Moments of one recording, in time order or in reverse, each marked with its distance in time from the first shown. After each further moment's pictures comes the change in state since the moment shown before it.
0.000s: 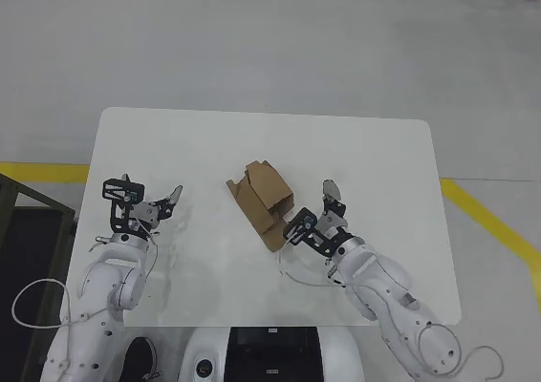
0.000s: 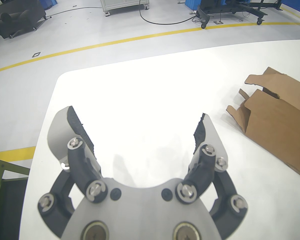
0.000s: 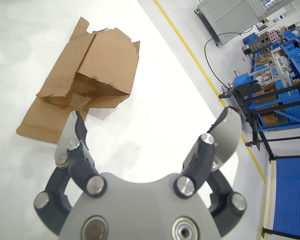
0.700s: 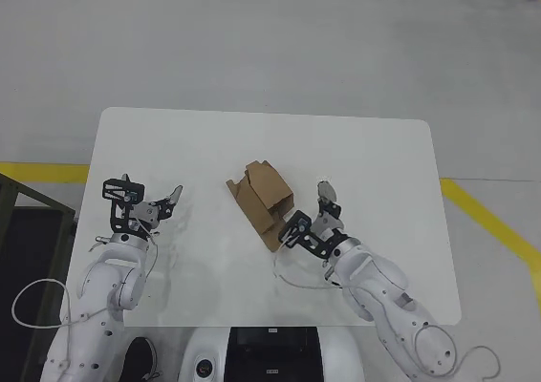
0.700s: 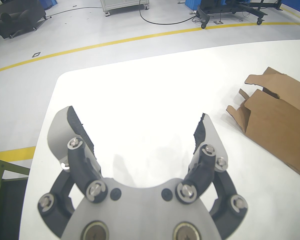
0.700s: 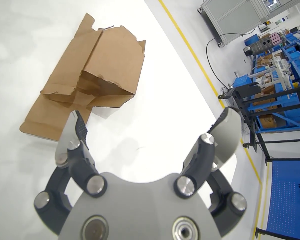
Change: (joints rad) left arm 0.000 0.000 0.000 0.000 0.000 0.000 0.000; right arm 0.014 -0.006 -0.025 0.007 -0.017 -0.013 -0.008
